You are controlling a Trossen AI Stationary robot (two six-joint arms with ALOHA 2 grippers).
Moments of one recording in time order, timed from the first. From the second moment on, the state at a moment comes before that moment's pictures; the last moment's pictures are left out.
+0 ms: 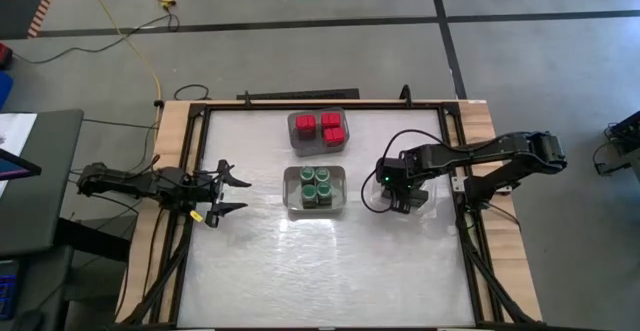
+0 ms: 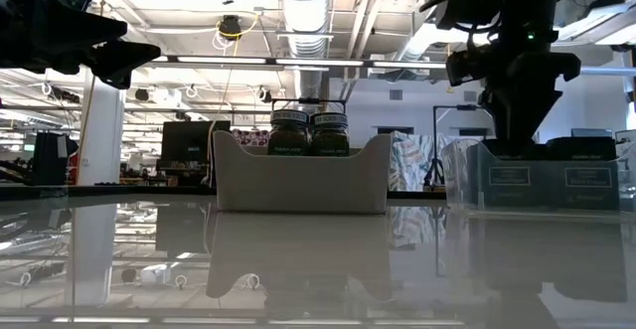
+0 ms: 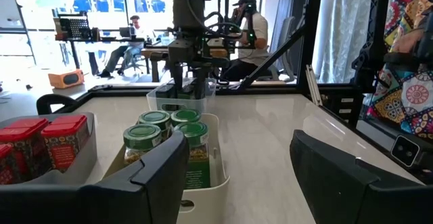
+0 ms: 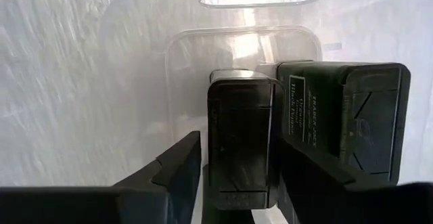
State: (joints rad) left arm -0.17 0.02 0.03 0.04 -0.12 0.00; right arm -0.04 1.35 0.89 -0.93 0.08 0.21
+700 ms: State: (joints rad) left arm -0.17 0.02 0.03 0.04 -0.12 0.00; right arm -0.02 1.22 0.96 -0.99 0.08 0.30
